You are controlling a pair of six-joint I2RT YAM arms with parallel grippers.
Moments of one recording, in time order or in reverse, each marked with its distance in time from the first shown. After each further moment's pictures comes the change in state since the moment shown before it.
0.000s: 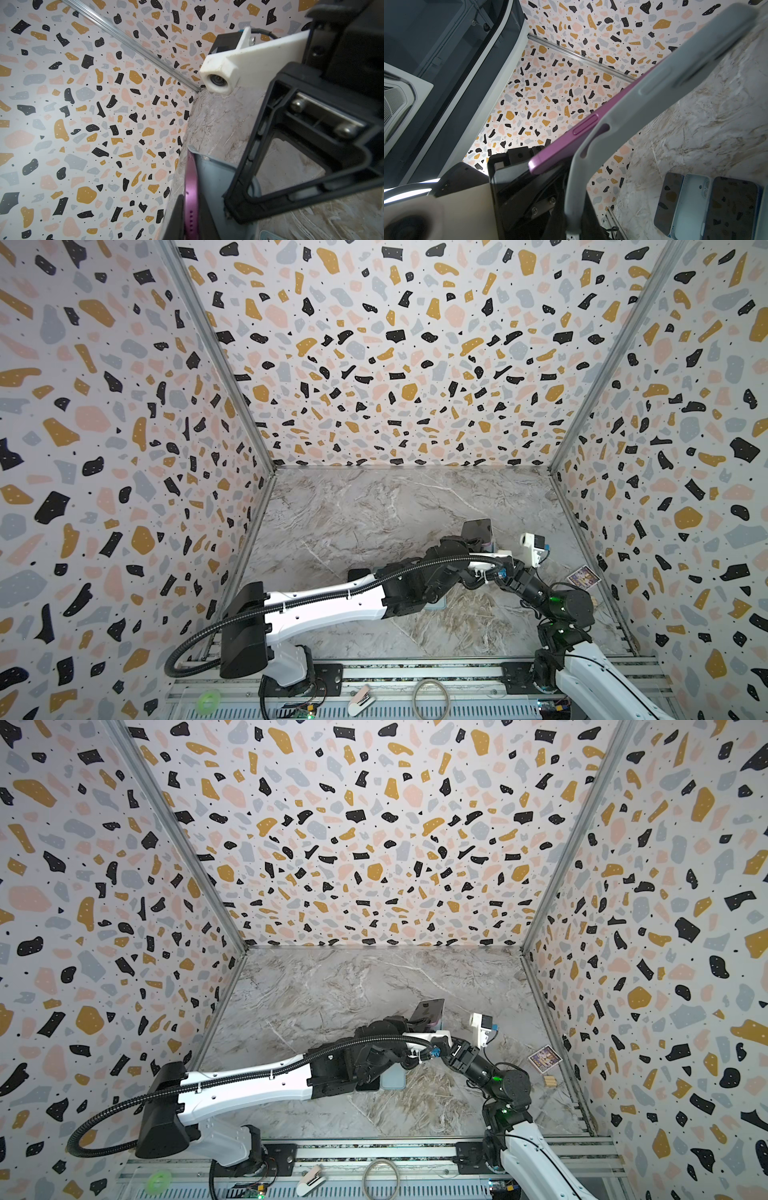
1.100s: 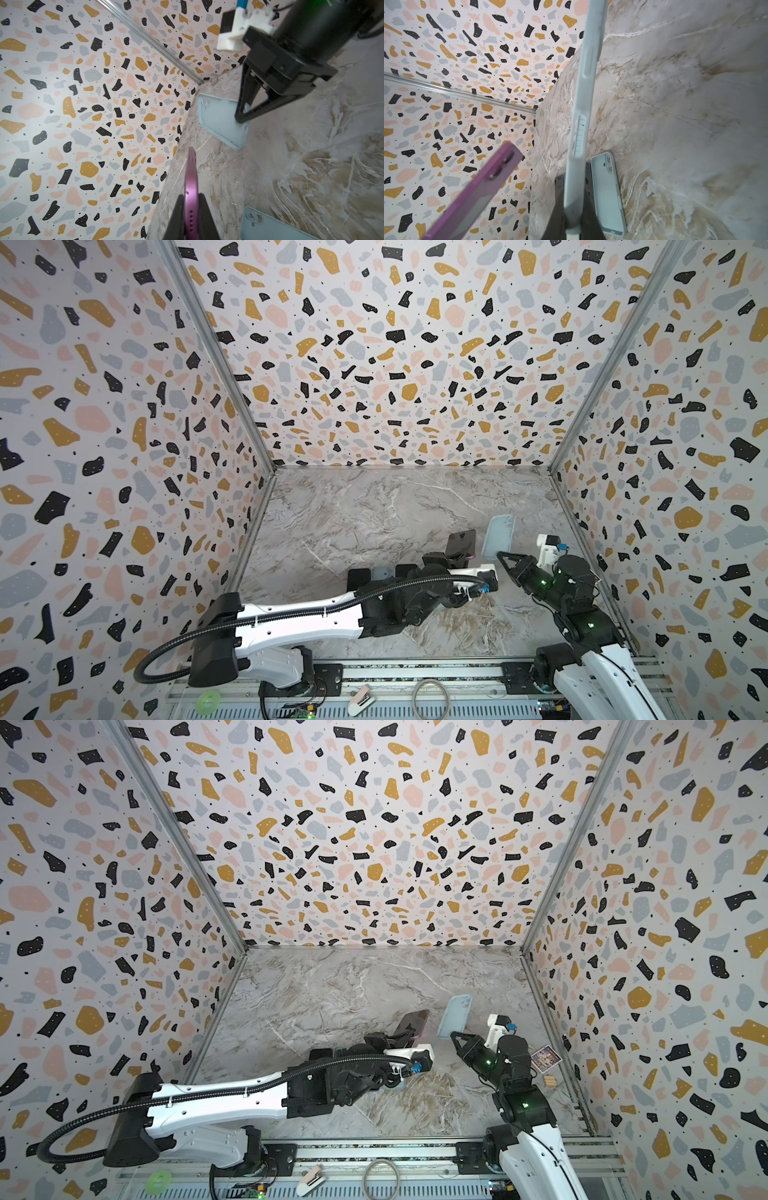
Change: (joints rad) left arm -0.101 -0.134 -0.185 0.019 -0.146 -0.087; right arm -0.145 -0.074 0.389 -1.264 0.271 -0.506
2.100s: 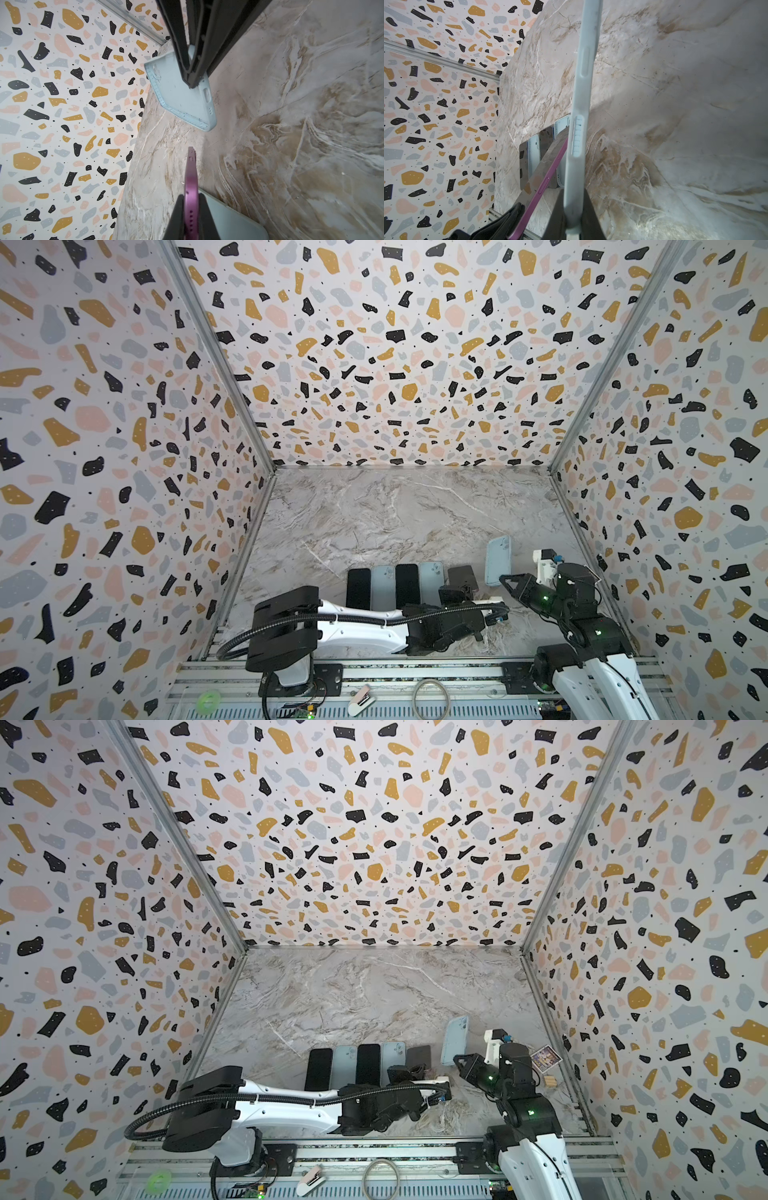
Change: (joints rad) left arm -0.082 0.307 -0.070 0.106 -0.108 -0.156; right arm -0.048 -0.063 -0.020 -0.307 -0.083 -0.204
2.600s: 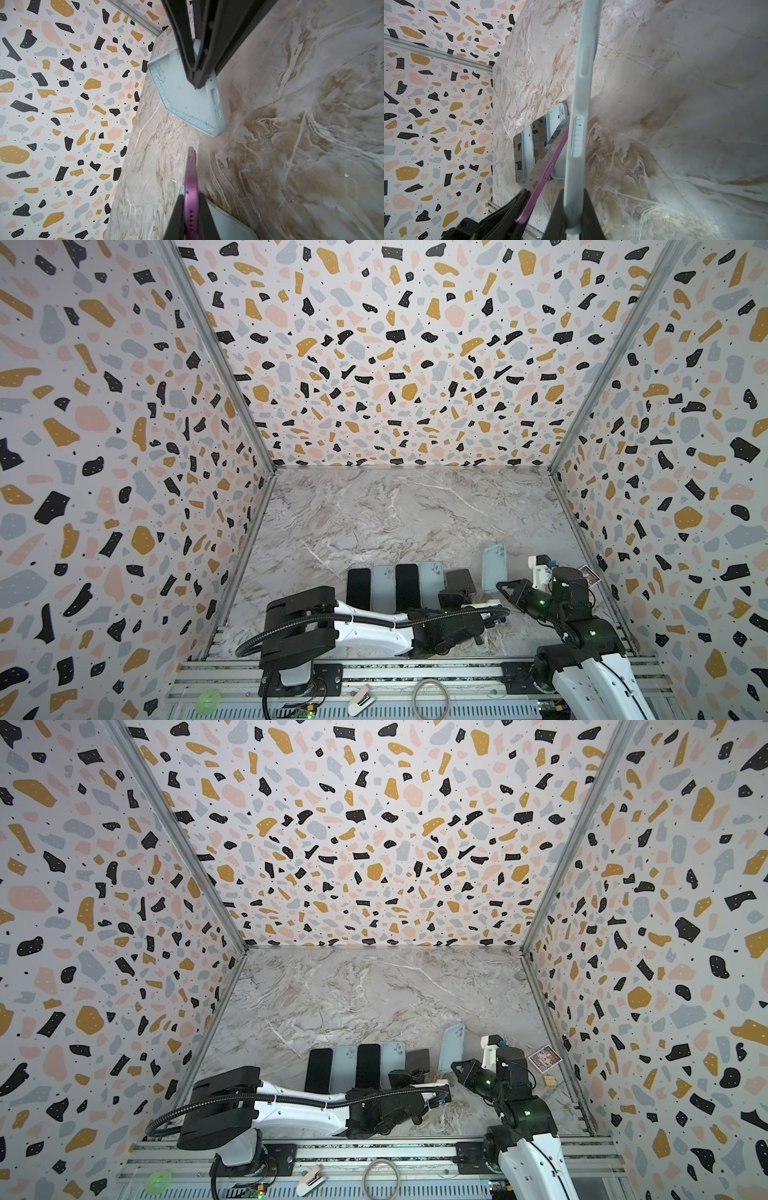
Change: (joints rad) left arm -0.002 0.064 -0.034 0.074 -0.020 -0.027; right arm 0.000 -0.008 -0.063 0.005 -0.034 0.000
